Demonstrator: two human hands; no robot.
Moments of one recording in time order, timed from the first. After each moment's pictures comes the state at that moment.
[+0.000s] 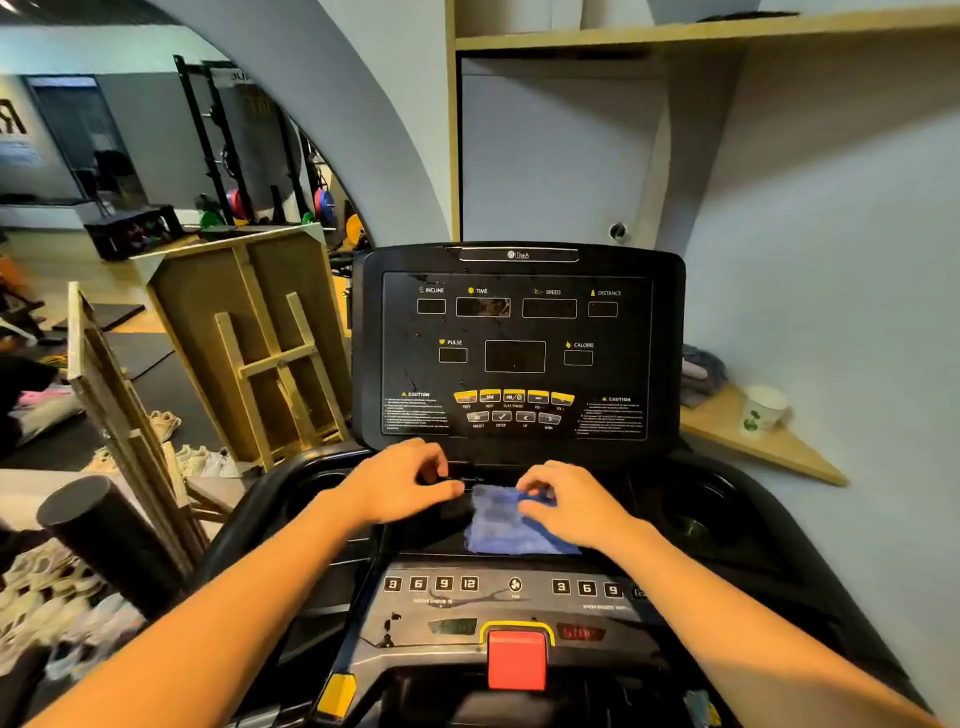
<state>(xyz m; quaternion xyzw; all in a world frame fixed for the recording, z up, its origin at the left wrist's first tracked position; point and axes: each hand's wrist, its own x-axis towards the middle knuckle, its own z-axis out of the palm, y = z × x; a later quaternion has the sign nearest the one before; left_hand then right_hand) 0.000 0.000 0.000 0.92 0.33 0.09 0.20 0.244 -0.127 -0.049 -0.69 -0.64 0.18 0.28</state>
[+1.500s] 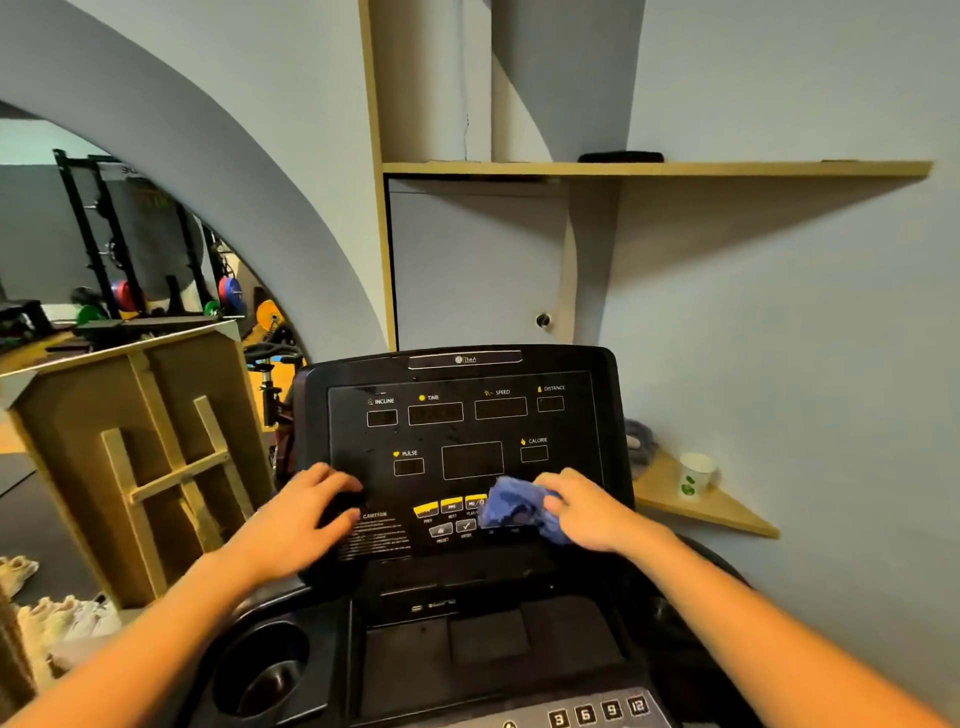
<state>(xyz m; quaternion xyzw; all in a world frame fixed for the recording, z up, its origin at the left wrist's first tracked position) -0.026 0.119 0.050 0.94 0.27 0.17 0.09 0.289 -0.101 0.058 -0.78 -0.58 0.12 0.20</state>
